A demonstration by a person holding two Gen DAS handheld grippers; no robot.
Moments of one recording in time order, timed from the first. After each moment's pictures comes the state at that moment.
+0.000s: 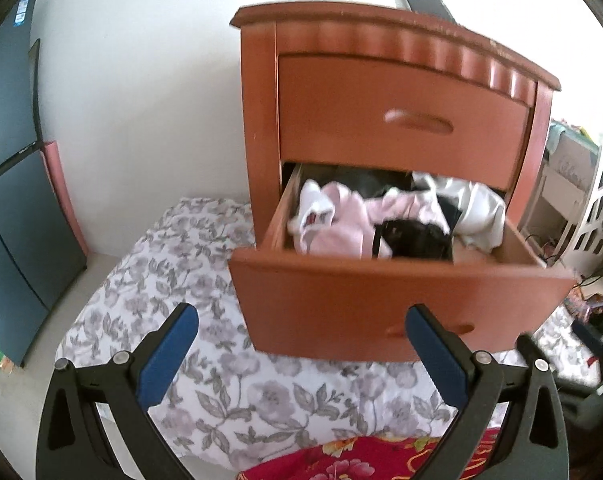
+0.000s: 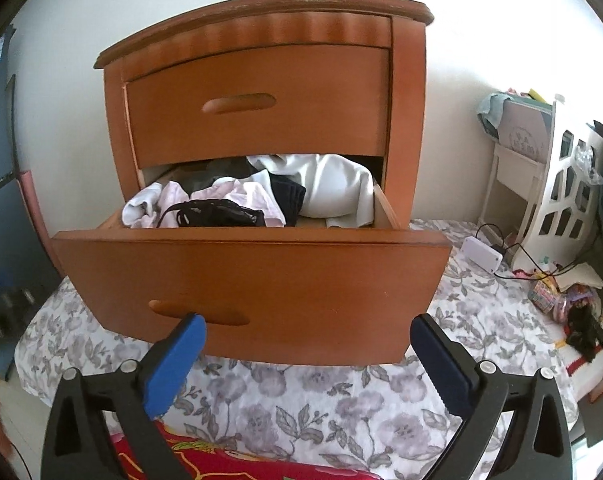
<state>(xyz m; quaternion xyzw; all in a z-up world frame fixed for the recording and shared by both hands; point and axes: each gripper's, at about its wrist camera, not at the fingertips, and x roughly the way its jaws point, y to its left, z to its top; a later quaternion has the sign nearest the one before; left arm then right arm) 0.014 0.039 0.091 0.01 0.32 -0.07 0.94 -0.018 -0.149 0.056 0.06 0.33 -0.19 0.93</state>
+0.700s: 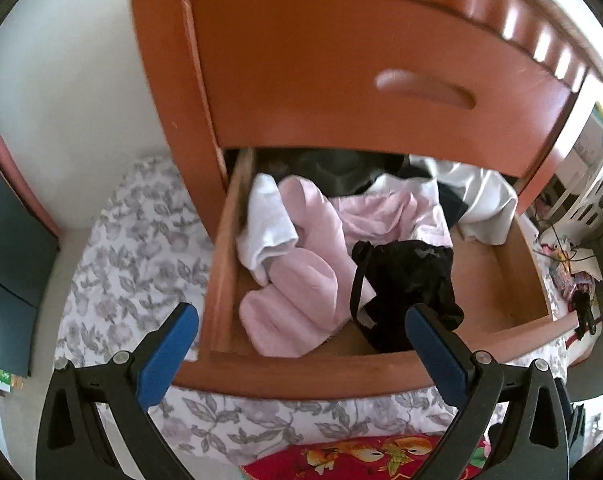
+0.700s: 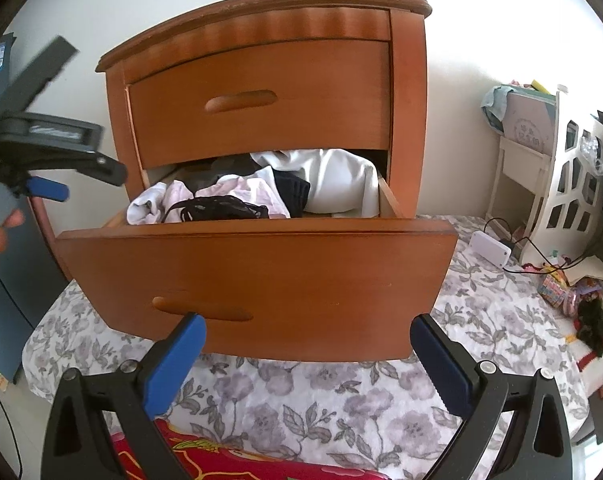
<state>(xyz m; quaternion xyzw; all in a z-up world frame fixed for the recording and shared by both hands) 0.147 -0.010 0.096 0.05 0.49 -0.12 0.86 -0.020 -0.151 0.051 0.07 0.32 -0.17 0.93</state>
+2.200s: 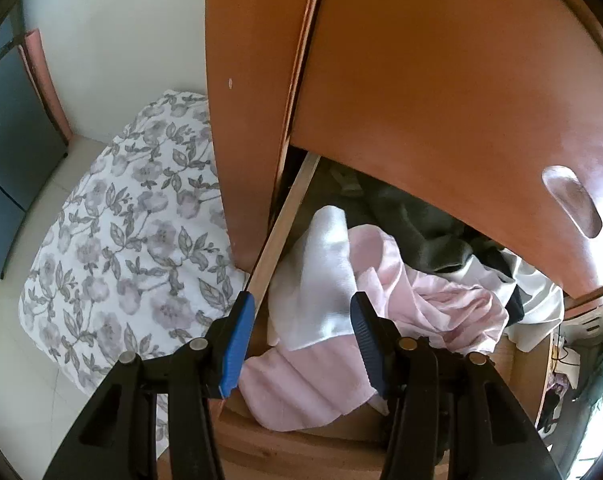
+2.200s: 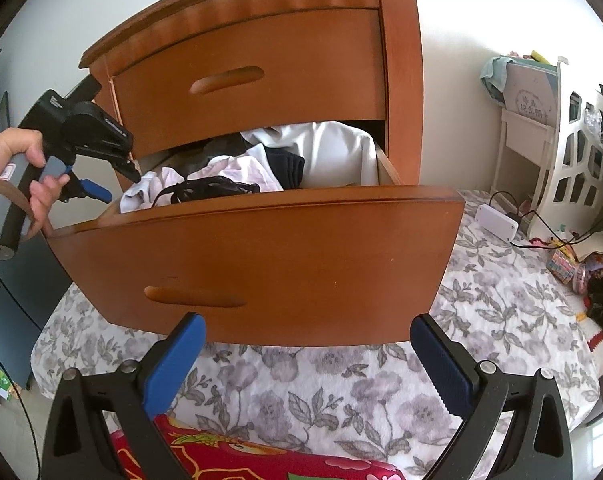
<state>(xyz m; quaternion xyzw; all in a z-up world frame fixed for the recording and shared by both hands) 0.239 0.022 0.062 -0.09 0.54 -0.02 0.83 -0.014 -0.161 0.037 0.10 0.35 -0.16 0.92</state>
